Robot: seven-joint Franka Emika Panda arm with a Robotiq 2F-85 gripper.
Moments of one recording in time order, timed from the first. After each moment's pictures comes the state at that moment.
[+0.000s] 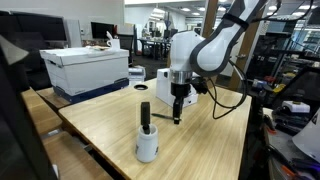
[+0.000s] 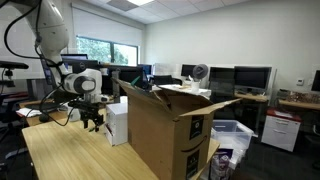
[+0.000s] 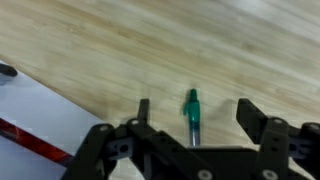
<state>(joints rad) 0.15 0.42 0.11 -2.30 -0.03 2.63 -0.01</state>
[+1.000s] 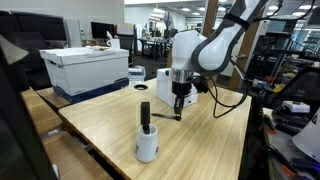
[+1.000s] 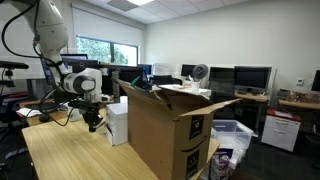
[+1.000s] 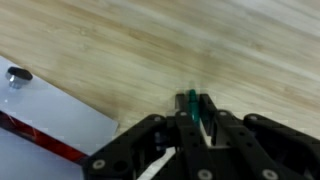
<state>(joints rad) 0.15 0.40 0.09 -2.32 -0.03 2.65 0.00</state>
